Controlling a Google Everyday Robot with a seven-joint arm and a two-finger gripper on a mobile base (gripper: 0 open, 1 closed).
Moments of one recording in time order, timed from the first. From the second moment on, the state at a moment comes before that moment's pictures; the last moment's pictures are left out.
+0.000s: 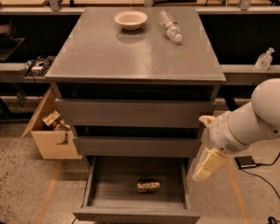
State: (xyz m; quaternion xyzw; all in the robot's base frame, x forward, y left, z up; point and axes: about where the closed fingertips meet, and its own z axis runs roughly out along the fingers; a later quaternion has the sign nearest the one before) arm 0.453 -0.177 0.734 -0.58 0.77 0.09 0.23
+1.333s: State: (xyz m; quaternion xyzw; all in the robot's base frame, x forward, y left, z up) arm 0.492 -0.121 0.526 -0.55 0.78 0.21 0.22
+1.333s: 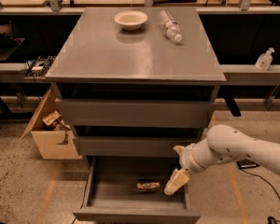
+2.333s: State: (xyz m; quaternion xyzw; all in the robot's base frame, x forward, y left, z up) arm 0.505 -0.124 0.469 -0.53 0.79 0.20 0.21
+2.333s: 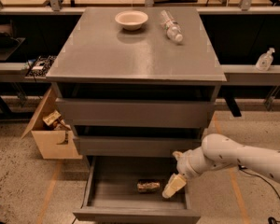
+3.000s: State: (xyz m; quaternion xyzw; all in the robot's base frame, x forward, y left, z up) arm 0.508 -0.118 0.390 -0.51 0.80 0.23 0.22
